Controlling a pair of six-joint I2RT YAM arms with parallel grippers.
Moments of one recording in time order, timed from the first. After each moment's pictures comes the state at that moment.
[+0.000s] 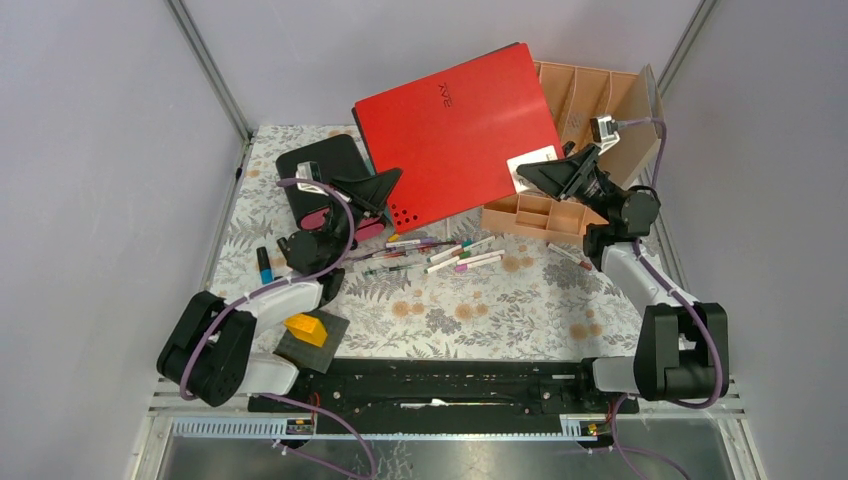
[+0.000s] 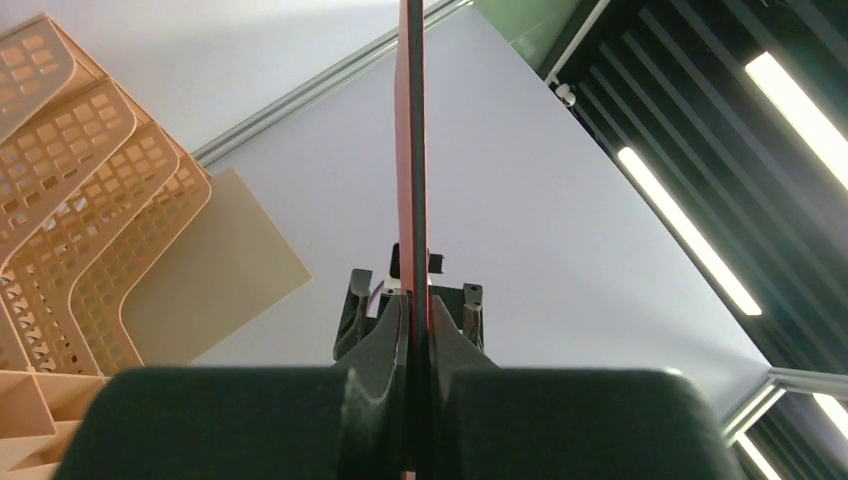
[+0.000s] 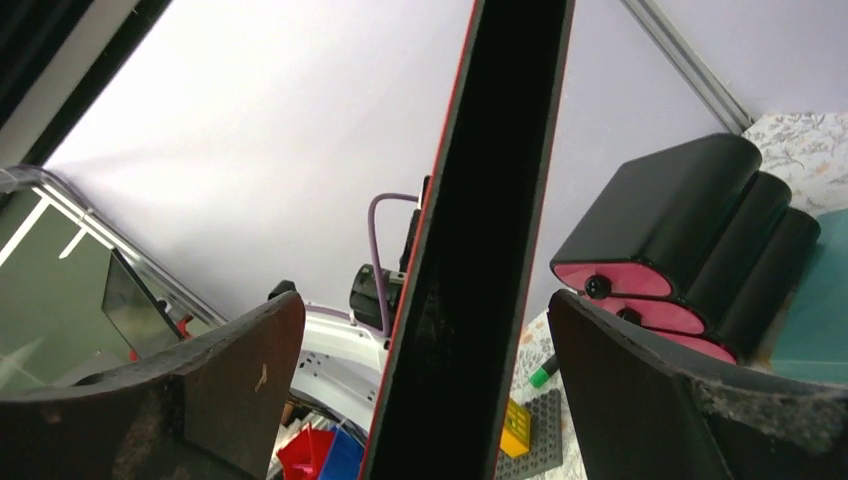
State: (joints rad) left arm -0.47 1.32 0.54 1.42 0.18 -1.40; right arm 0.05 1.33 0.77 1.29 -0.95 1.48
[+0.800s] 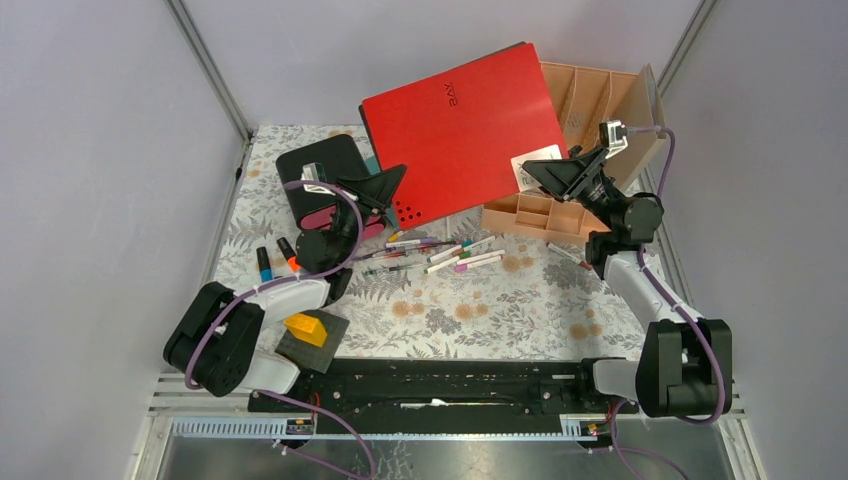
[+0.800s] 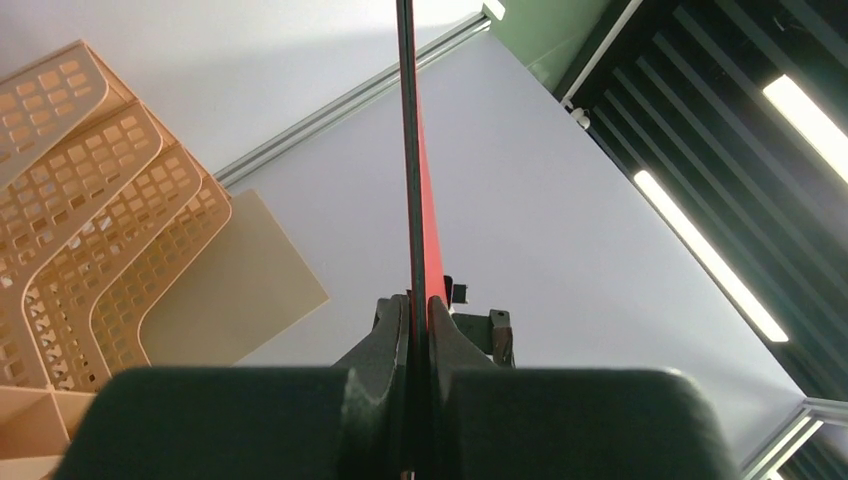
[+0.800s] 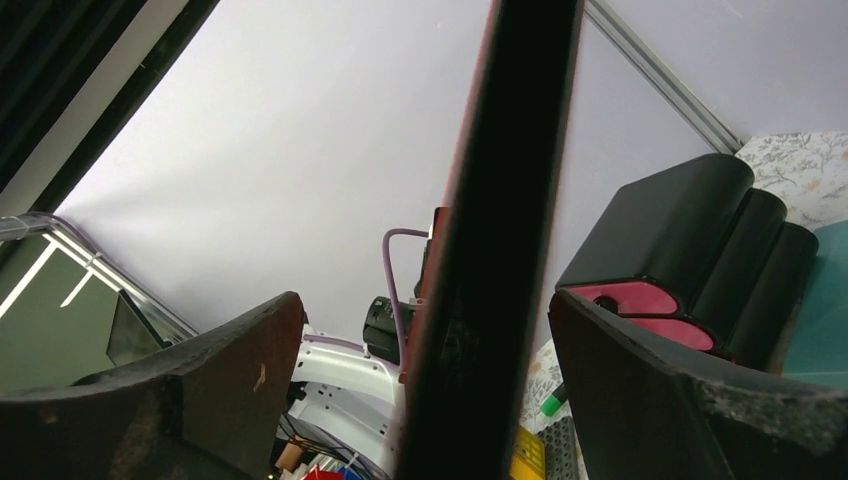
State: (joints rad) left arm -0.52 1.39 0.57 1.44 0.07 -1.34; right arm 0.04 1.26 0.73 1.25 -0.84 1.51
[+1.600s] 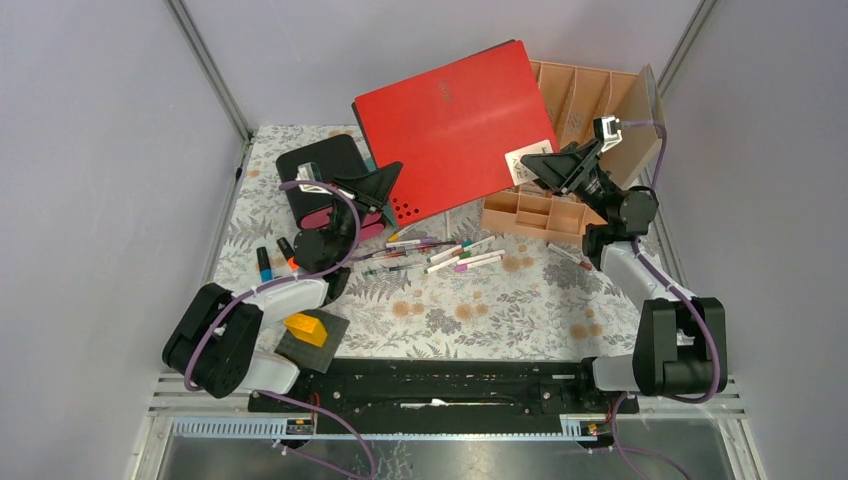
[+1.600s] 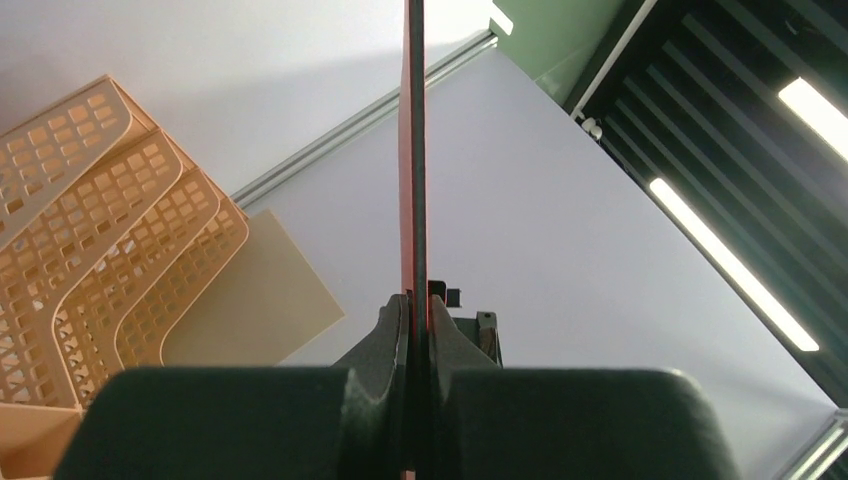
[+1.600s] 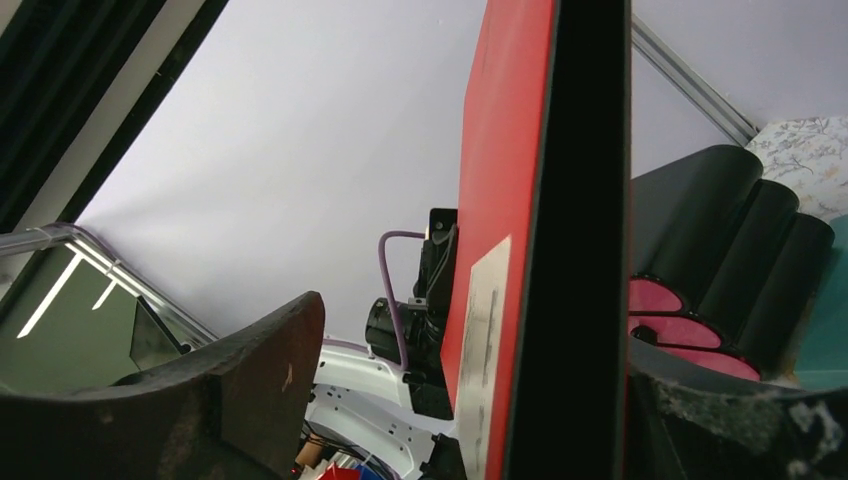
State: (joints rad) left arm -0.50 1.37 0.57 1.43 0.05 -1.31; right arm 0.04 1.35 0.76 1.31 -0.86 1.56
